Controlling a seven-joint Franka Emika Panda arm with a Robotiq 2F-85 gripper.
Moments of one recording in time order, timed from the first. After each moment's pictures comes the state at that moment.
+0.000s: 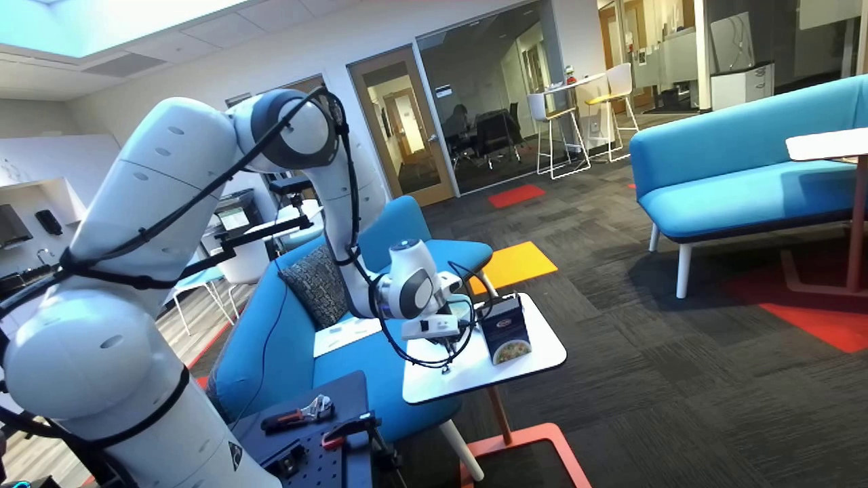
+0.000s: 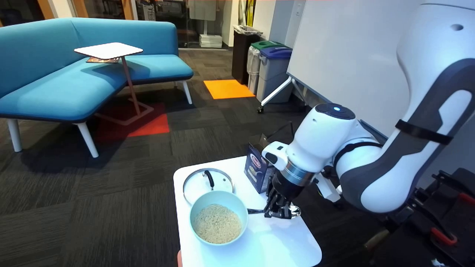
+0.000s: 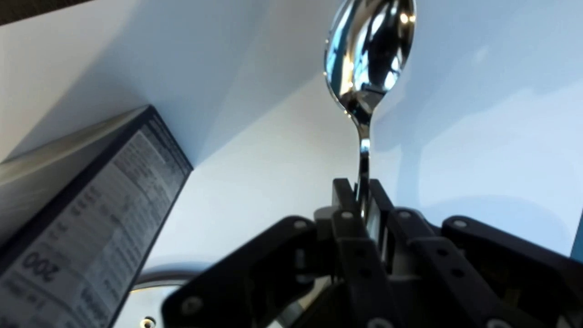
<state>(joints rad) 0.49 0.82 0.11 -2.20 -0.28 3.19 -0.27</state>
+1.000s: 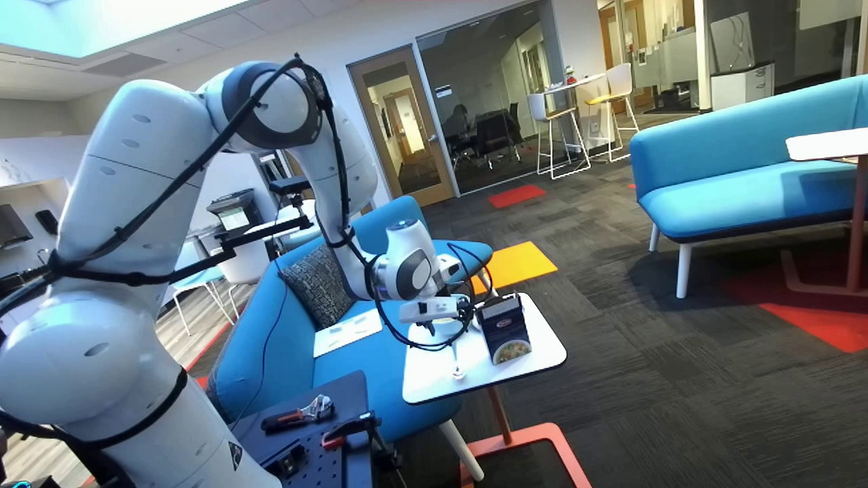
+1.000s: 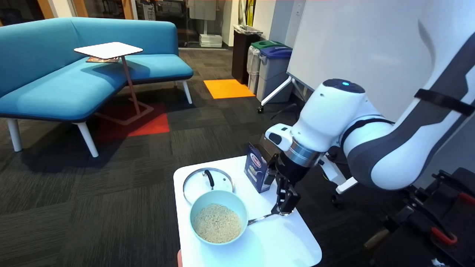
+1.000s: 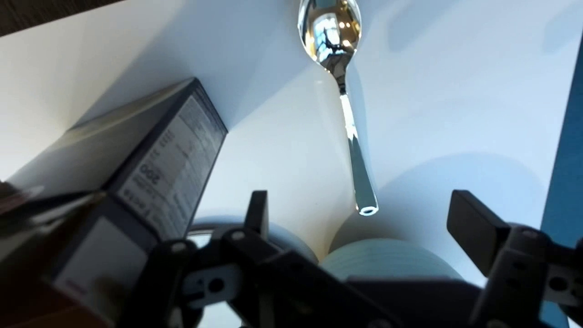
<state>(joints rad) 0.41 0.70 0.18 -2.26 -0.30 3.13 -0.28</state>
